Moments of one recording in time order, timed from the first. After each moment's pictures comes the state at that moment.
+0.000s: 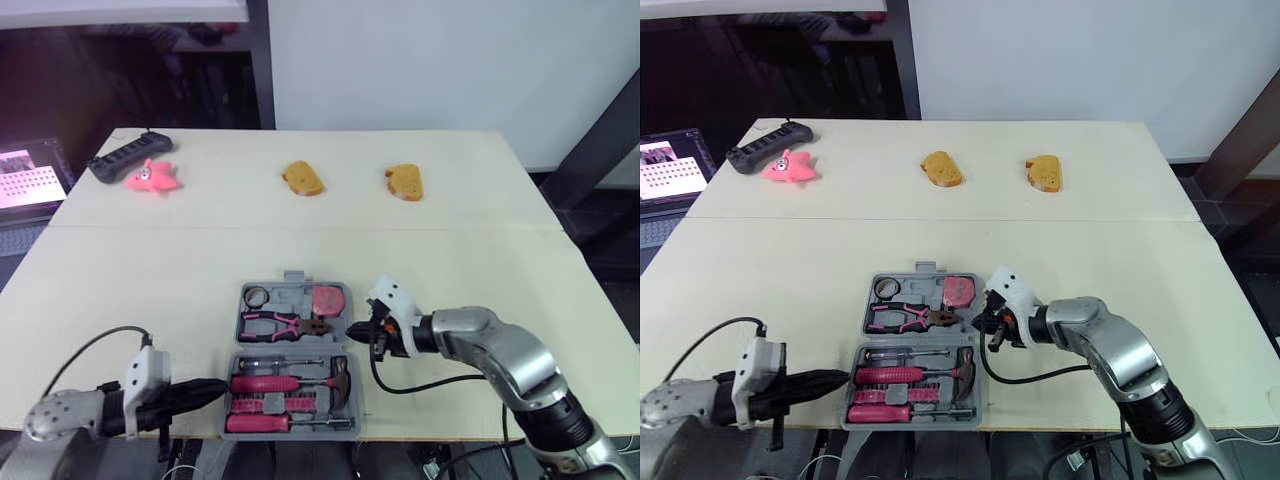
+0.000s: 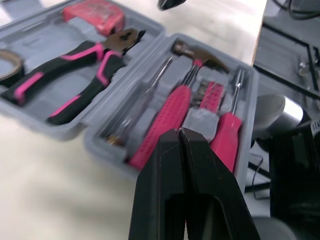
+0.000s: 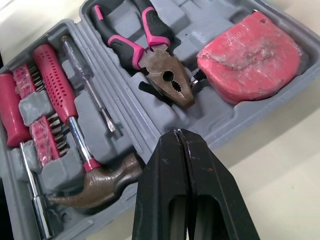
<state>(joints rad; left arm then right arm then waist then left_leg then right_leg) 0.34 0.68 0.17 -0.16 -0.45 0.01 -1.28 -0.32 -0.56 0.24 -0.40 0.37 1.06 0.74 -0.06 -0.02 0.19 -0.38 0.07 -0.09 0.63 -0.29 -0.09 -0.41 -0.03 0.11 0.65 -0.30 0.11</state>
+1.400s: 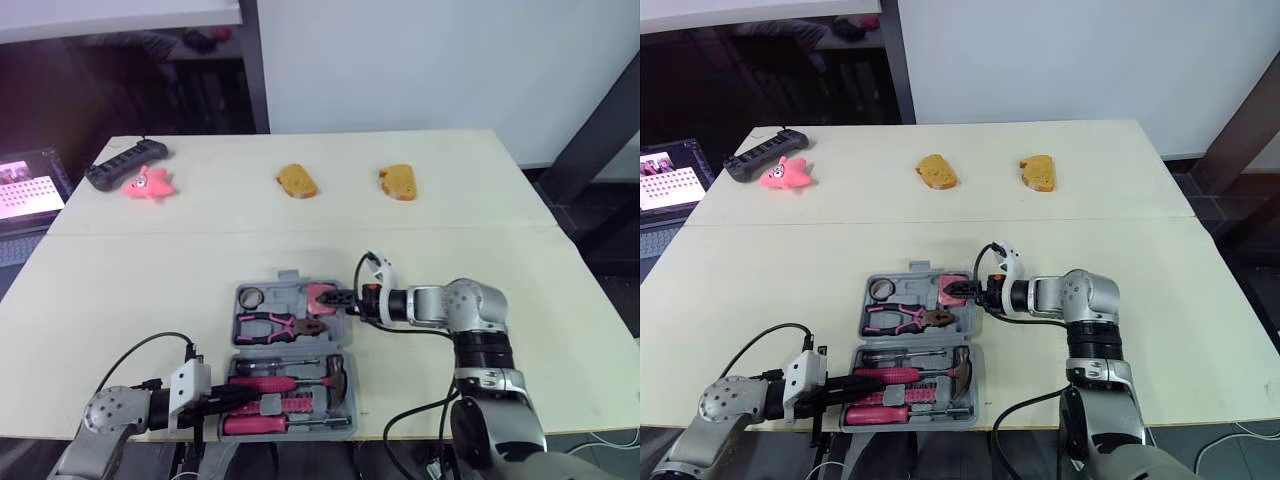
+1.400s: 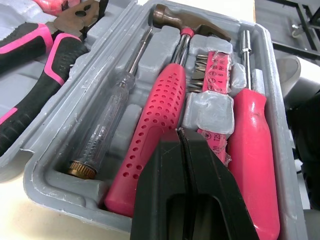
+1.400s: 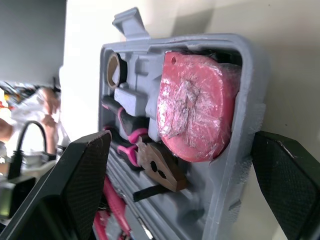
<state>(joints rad) 0.18 0.64 -0.06 0.15 -0.29 -0.30 -1.23 -0.62 -0.14 -0.25 0.26 0.58 1.43 0.53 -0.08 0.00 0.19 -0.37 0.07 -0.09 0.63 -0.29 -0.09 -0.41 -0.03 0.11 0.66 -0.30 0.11</state>
